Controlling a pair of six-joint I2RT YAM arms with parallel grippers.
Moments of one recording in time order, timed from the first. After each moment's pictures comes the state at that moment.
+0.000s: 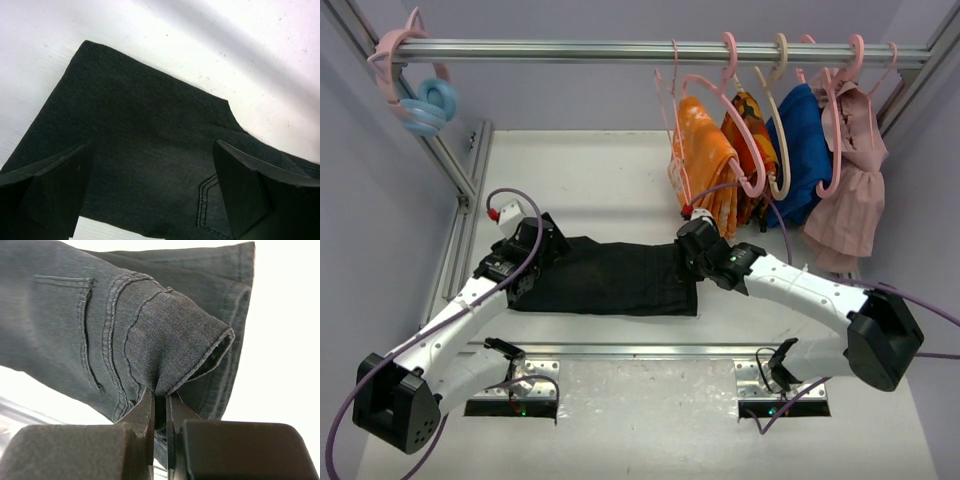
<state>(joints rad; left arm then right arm) -0.36 0.92 0.63 -0.49 -0.49 -0.81 0.79 1.30 0.80 -0.36 0.17 0.64</state>
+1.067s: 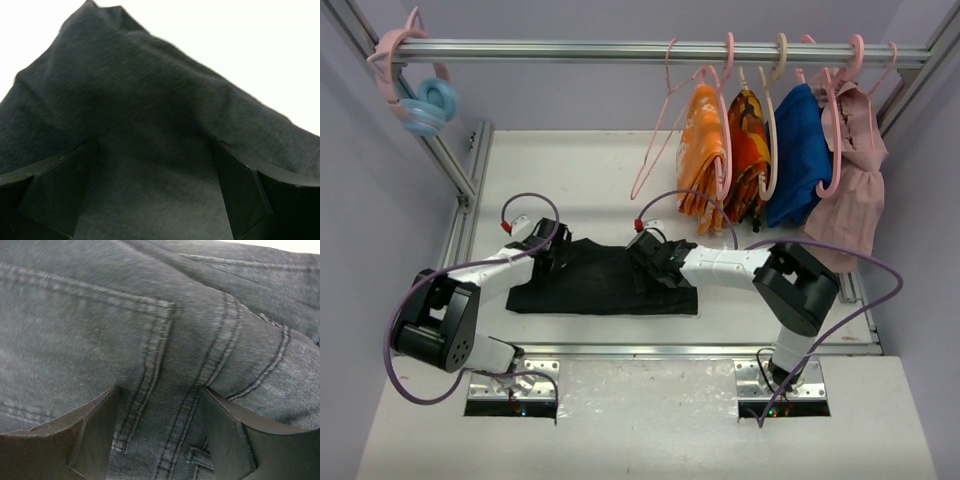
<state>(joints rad) -0.28 1.41 0.63 -0.35 -0.45 -0.97 0.92 1.79 0.98 -0.27 0.32 0.56</state>
